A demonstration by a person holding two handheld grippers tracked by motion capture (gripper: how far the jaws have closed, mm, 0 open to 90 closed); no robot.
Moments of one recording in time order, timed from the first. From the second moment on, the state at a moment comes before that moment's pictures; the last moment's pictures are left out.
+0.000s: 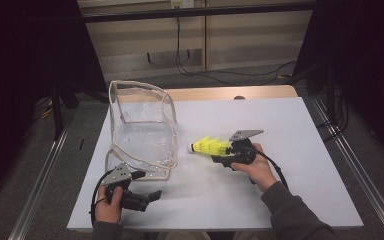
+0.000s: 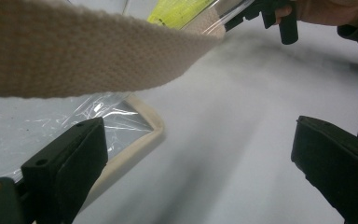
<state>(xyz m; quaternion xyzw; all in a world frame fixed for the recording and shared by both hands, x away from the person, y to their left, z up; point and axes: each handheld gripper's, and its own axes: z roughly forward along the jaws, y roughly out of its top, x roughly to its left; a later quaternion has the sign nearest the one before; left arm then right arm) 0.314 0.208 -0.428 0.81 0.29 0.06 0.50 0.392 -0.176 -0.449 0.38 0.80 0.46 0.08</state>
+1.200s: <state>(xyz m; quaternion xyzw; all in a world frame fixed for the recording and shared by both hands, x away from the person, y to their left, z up) 0.314 0.209 -0.427 0.81 0.29 0.06 0.50 0.401 -0.156 -0.453 0.39 0.80 0.45 0.09</state>
